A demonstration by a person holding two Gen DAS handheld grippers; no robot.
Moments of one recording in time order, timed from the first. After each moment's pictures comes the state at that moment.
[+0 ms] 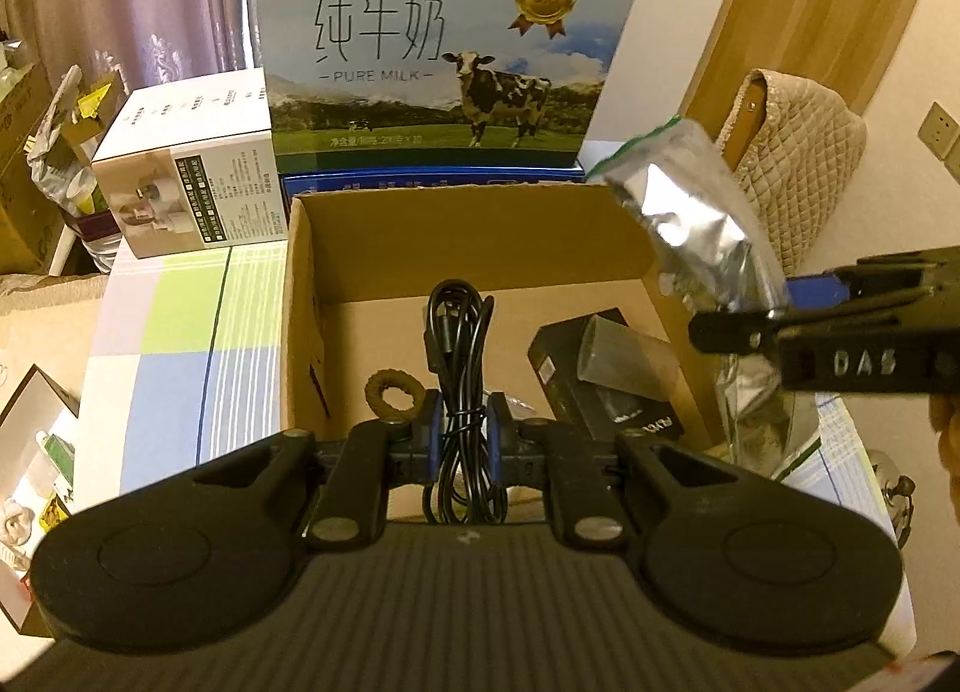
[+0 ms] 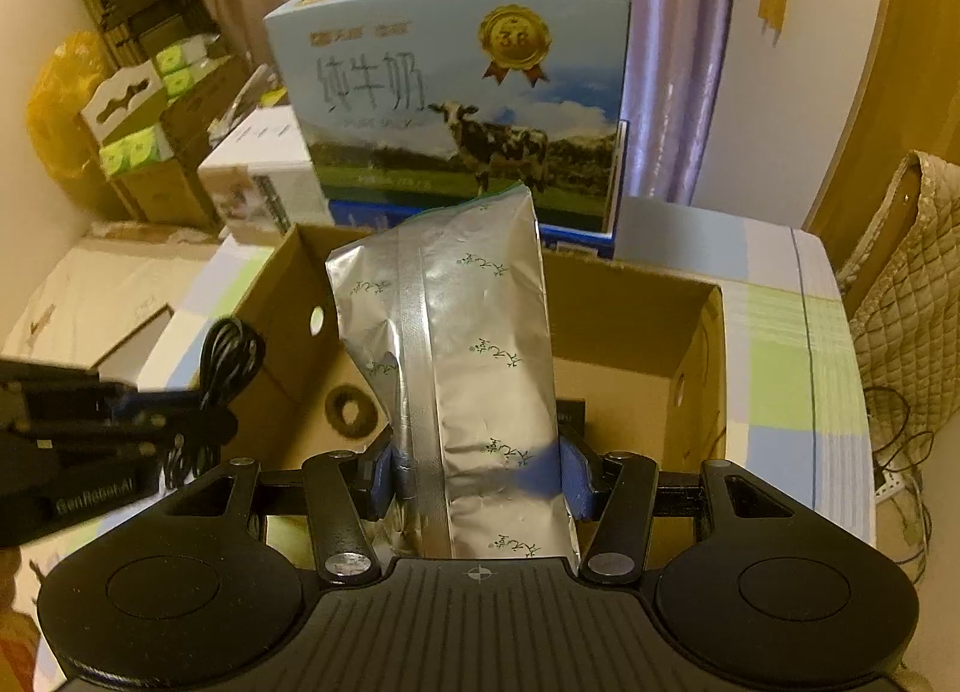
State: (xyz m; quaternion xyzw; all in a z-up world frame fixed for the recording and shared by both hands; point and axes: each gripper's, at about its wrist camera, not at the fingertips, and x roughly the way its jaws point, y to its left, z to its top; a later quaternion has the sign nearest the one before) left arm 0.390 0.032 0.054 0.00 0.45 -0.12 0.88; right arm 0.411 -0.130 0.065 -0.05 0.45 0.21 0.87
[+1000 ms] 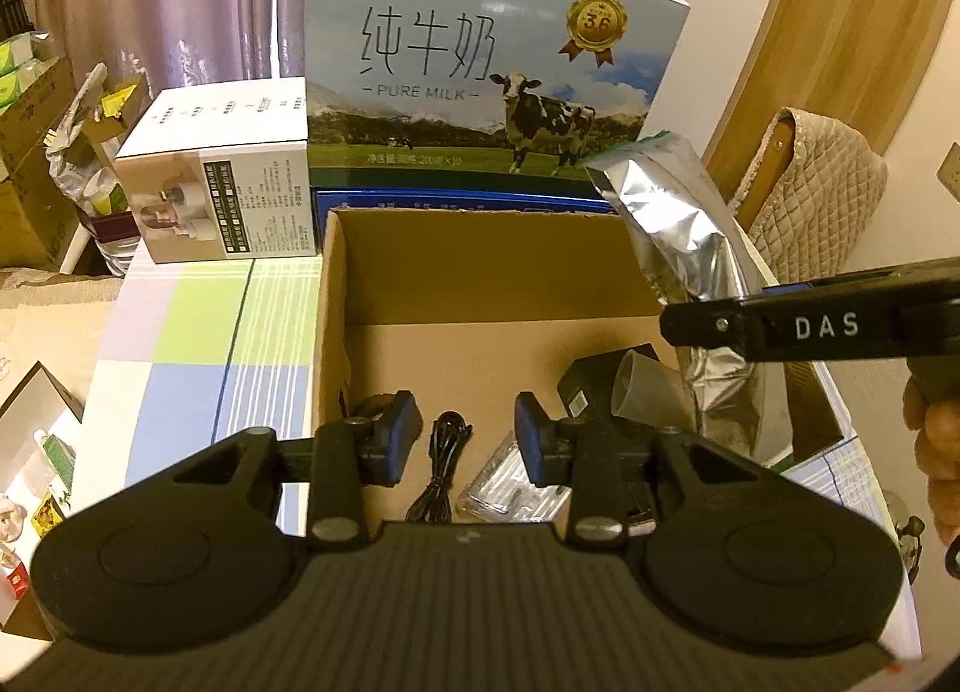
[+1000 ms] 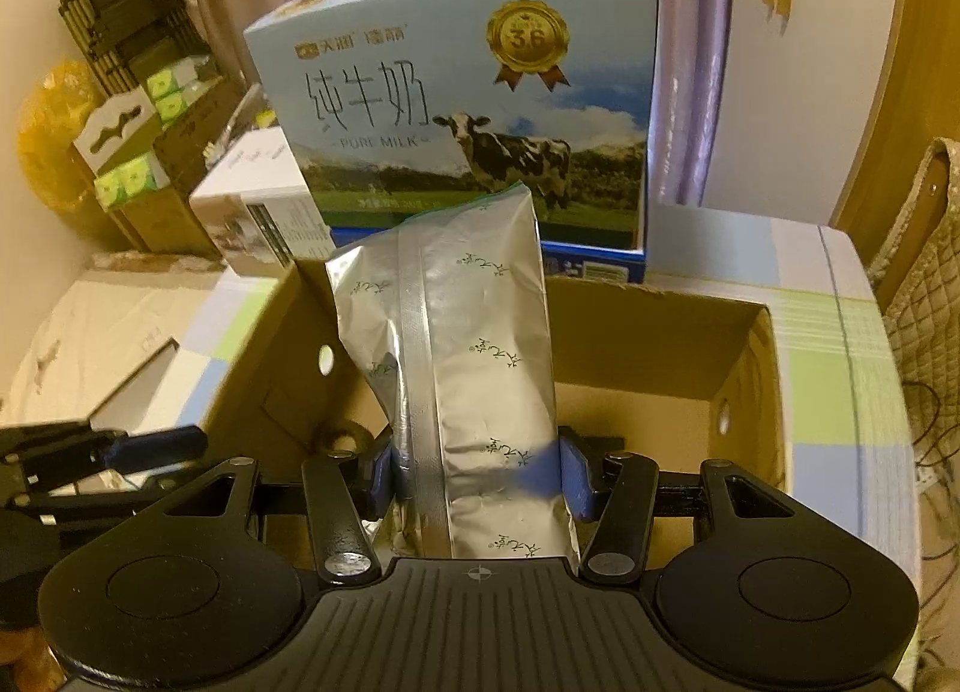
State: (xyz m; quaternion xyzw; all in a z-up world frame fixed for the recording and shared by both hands) left arm 0.396 0.050 0.044 -0.03 0.42 -0.10 0.90; right arm 0.437 -0.110 0.050 -0.02 0.45 0.21 0.87
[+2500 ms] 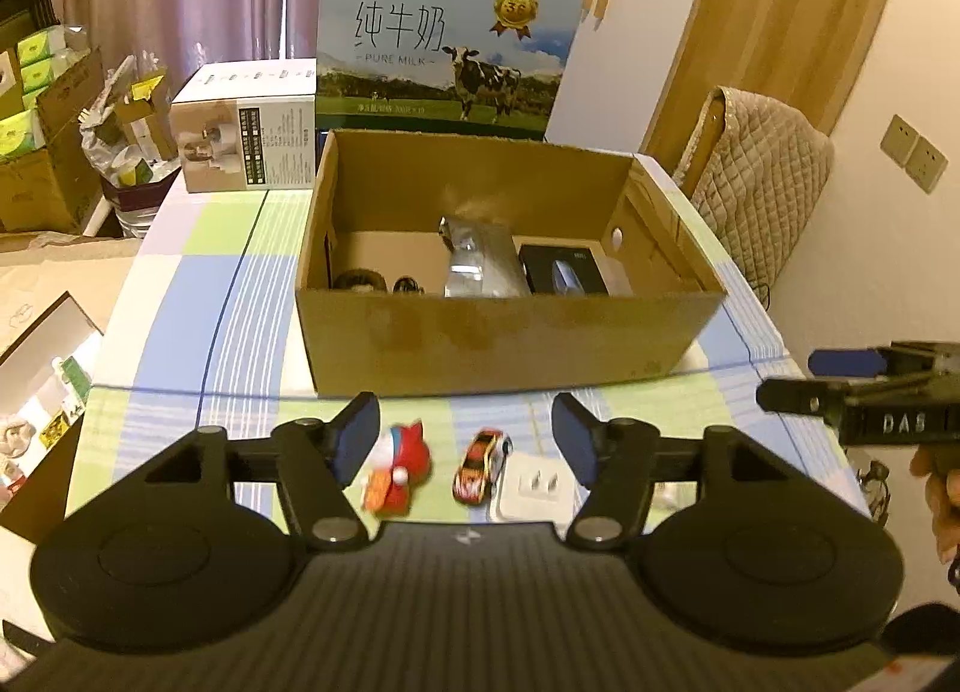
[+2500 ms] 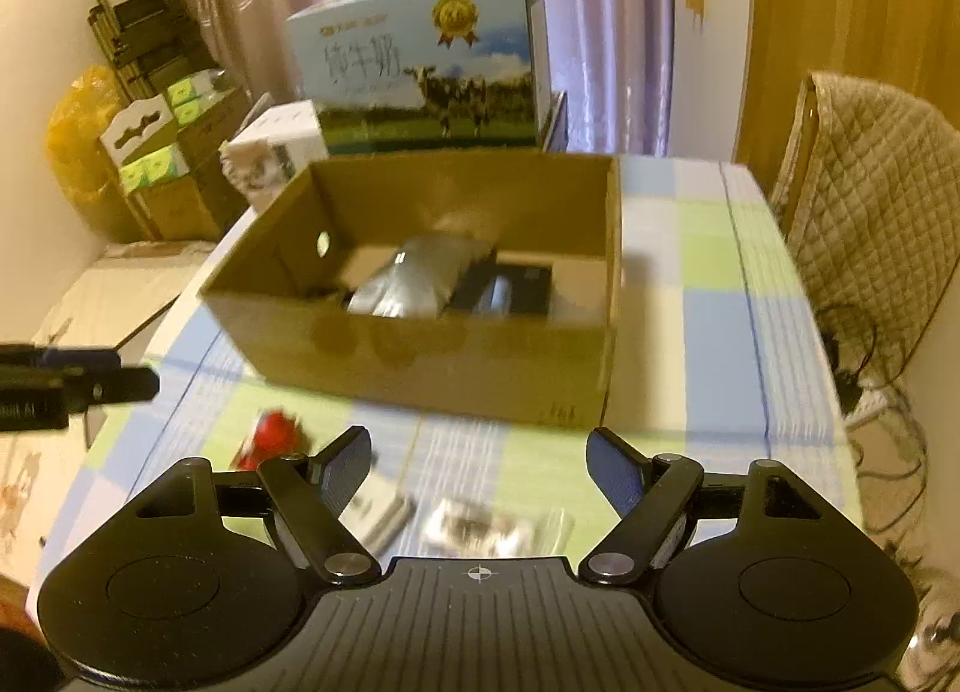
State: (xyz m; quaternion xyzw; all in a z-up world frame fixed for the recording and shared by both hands) left arm 0.222 0.031 0.058 -0.03 0.40 -0.10 0.91; right arm 0.244 -0.224 0.045 -0.01 0.42 0.20 0.88
